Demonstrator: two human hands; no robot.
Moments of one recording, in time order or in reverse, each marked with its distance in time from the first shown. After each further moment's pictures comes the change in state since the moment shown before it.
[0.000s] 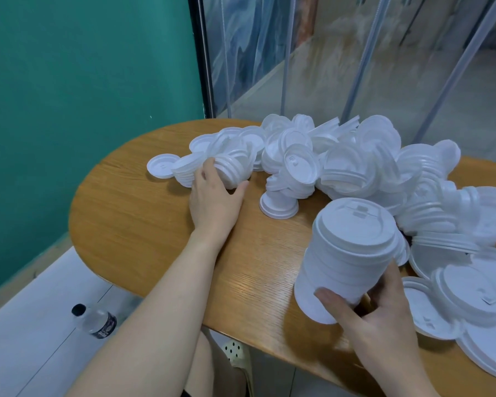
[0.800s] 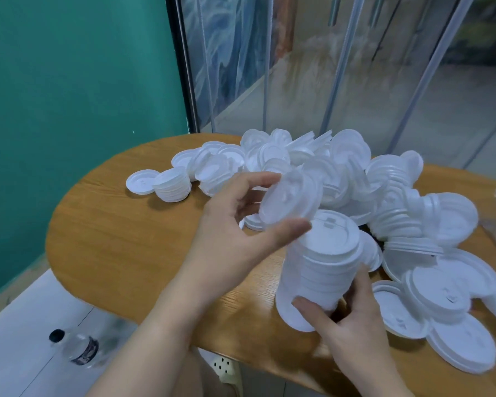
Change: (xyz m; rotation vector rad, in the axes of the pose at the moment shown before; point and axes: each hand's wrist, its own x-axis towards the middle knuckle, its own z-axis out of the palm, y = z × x) left_hand -0.081 0.097 -0.102 -0.762 -0.429 0.258; right_hand 0.000 -0.001 -0.002 0.009 -0.007 0.028
